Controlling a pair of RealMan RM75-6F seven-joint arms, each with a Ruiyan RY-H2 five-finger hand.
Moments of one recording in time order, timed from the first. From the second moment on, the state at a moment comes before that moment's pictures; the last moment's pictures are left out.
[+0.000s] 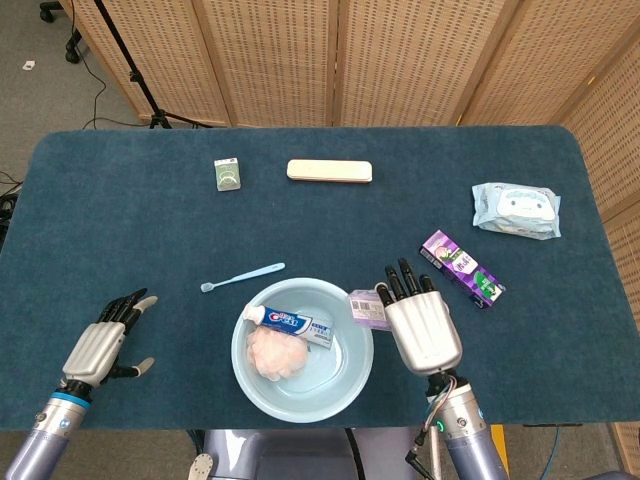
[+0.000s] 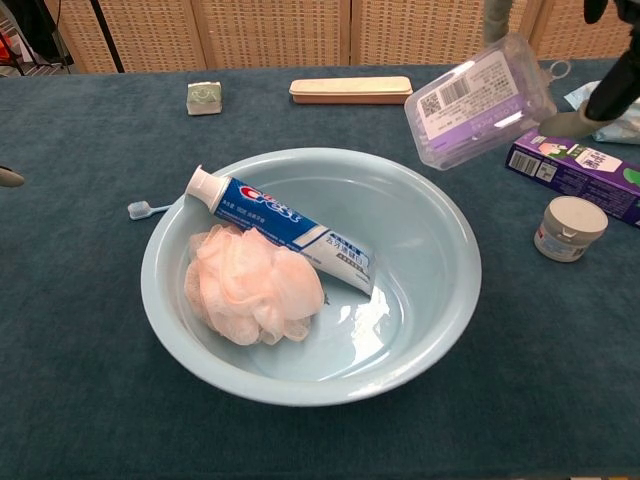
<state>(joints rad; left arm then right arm) -0.25 -1.22 0.02 -1.76 1.41 1.20 -0.01 0.66 -1.44 0.00 -2.31 -1.20 1.69 -1.30</state>
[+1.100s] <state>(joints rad) -0.25 -1.22 0.02 -1.76 1.40 1.19 -0.02 0.56 -1.67 -0.04 -2.31 -1.28 1.59 -1.47</state>
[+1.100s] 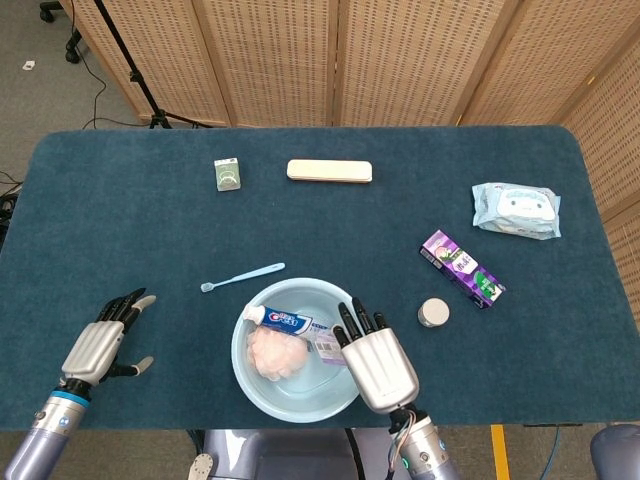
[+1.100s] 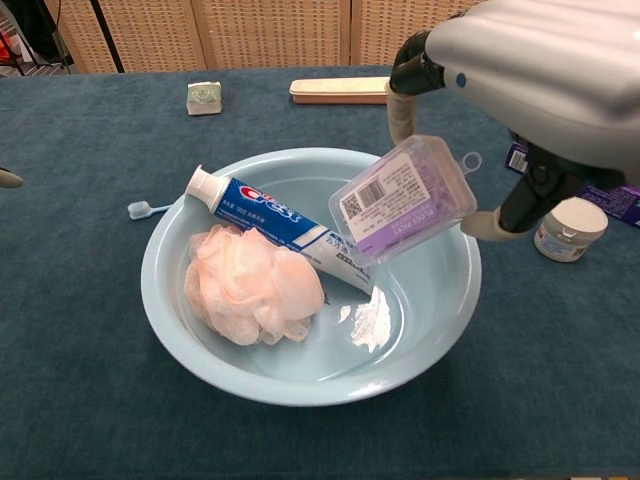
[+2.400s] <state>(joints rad) -0.25 -1.25 0.01 -1.74 1.38 1.20 0.04 0.50 -1.35 0.13 -2.16 -1.17 1.51 -1.12</state>
